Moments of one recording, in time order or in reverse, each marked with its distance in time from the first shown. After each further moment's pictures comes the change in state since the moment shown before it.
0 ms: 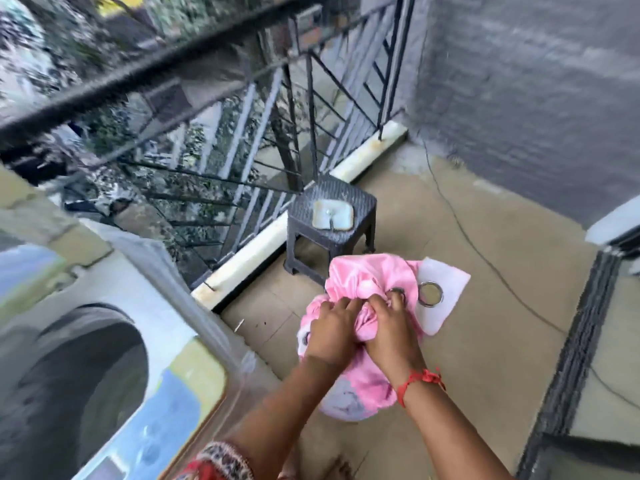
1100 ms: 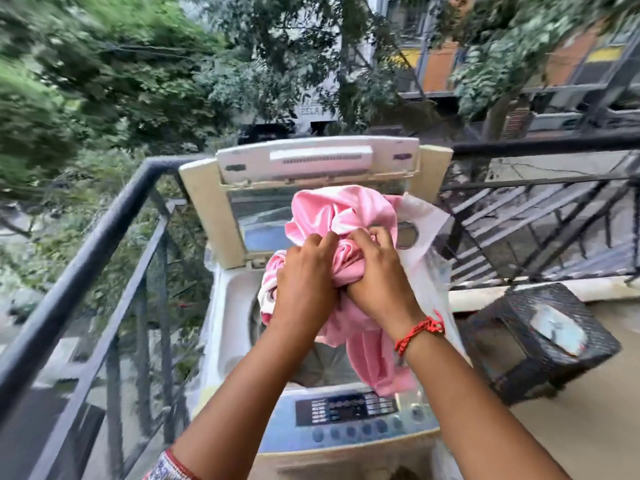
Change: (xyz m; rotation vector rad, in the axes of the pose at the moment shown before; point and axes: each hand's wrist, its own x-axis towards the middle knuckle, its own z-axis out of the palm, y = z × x) left_hand -0.334 -0.249 -0.326 0.211 0.734 -0.622; right_hand -0.125 -0.505 0.073 0.318 -0.262 -0.879
